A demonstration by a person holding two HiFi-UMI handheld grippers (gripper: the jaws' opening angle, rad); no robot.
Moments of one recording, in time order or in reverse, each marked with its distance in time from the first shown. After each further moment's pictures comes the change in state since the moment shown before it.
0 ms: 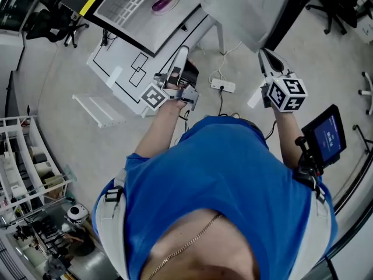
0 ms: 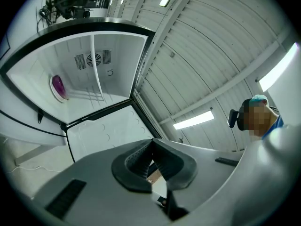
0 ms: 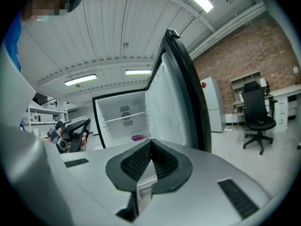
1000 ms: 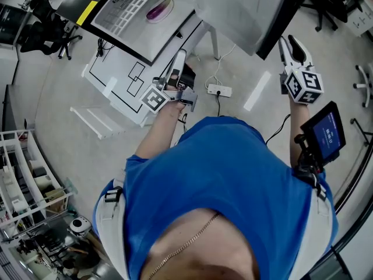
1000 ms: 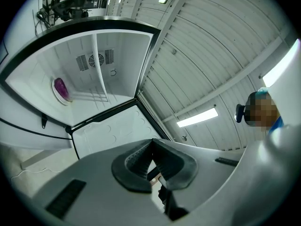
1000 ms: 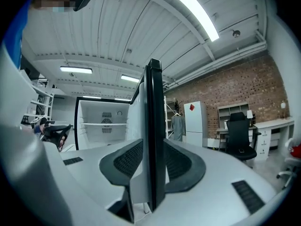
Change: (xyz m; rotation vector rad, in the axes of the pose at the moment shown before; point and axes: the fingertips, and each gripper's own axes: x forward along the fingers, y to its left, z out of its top) left arm 0.006 0.005 0.000 0.023 0.031 0.038; right arm -0.041 -0.072 0.078 -0.189 -0.154 -0.213
